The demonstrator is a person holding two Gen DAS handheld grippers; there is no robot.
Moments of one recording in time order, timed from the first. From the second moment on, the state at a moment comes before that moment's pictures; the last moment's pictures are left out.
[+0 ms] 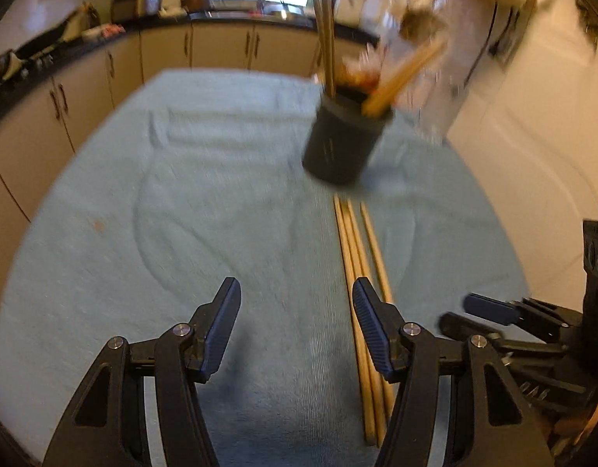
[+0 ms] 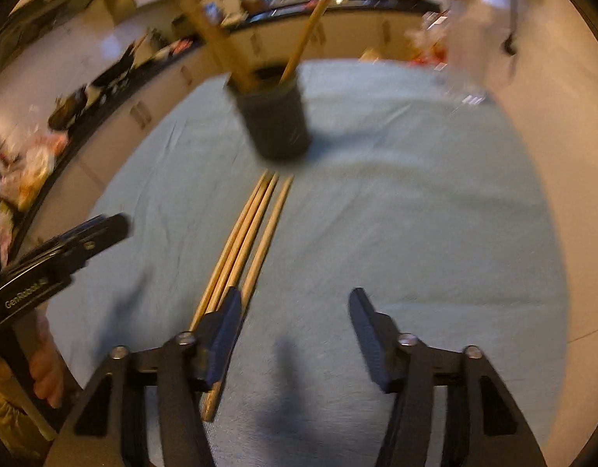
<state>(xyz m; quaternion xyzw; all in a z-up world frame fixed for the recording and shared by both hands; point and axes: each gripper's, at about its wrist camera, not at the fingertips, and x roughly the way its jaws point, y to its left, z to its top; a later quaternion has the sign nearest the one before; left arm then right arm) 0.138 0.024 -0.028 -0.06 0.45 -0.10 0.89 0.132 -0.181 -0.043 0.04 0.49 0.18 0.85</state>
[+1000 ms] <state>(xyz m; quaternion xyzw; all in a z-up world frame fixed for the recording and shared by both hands) 0.185 -0.041 -0.066 0.07 0.46 -0.10 0.88 0.145 -0.191 -0.068 0.02 0.44 0.13 0.89</state>
